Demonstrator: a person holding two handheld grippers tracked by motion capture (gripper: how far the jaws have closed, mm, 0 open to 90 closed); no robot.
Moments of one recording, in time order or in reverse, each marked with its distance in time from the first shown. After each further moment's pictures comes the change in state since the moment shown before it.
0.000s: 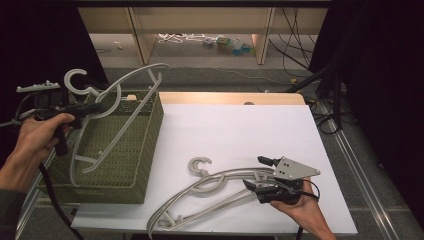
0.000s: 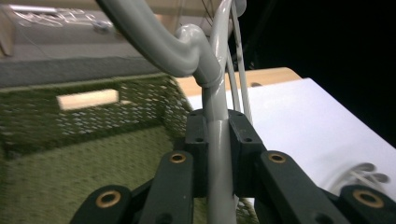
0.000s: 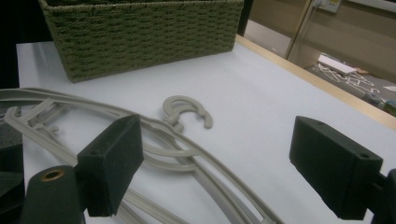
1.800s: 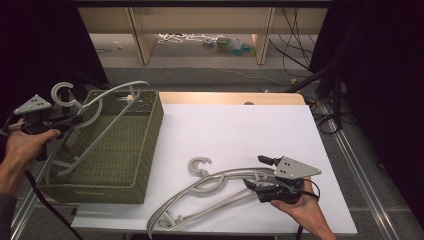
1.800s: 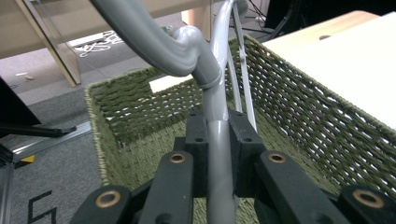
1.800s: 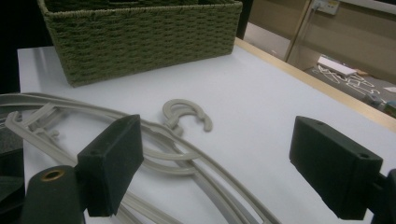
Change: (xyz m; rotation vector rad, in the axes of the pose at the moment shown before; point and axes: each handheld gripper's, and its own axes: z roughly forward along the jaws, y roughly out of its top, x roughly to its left) left arm 0.066 -0.046 0.001 0.052 0.114 0.277; right arm -0.002 0.001 0.000 -0.013 0.001 0.004
